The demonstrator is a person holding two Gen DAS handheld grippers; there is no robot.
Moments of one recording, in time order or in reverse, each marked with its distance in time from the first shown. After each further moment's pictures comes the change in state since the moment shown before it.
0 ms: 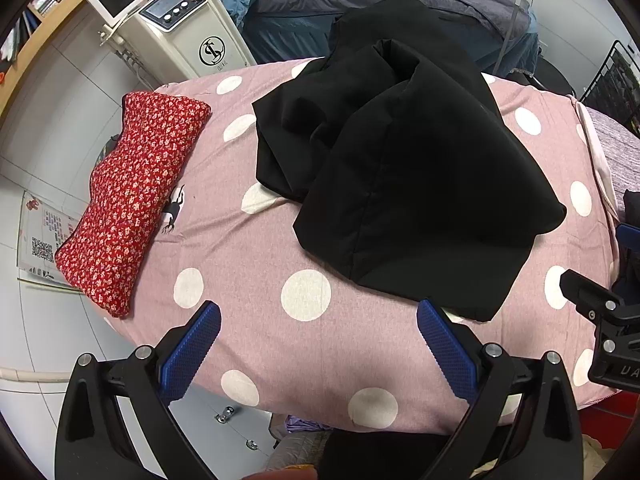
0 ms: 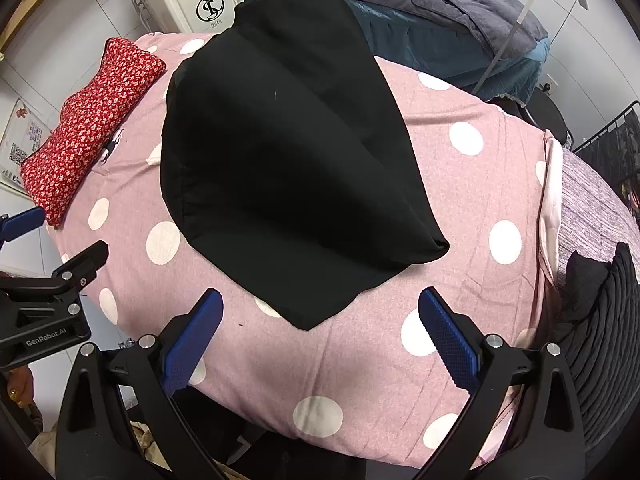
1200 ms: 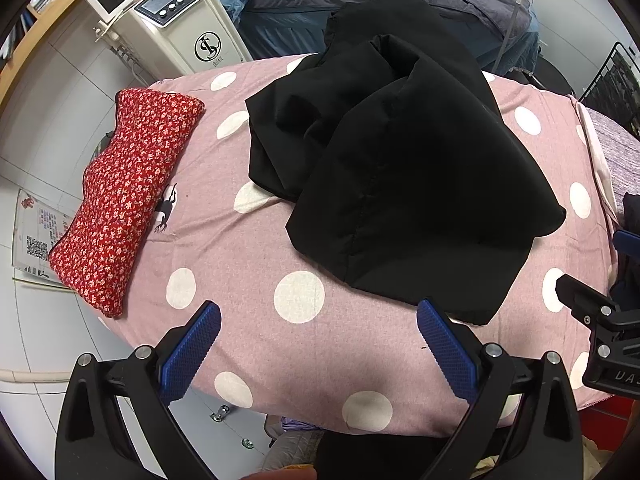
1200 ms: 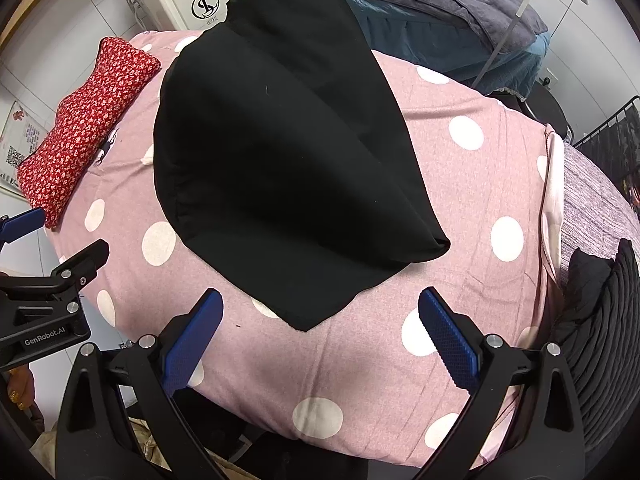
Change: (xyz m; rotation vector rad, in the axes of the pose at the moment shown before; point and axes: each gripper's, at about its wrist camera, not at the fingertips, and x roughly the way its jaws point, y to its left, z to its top) left arm 0.011 -0.005 0.008 -0.001 0.021 -0.021; right arm 0.009 -0.005 0.005 0.013 0.019 0.003
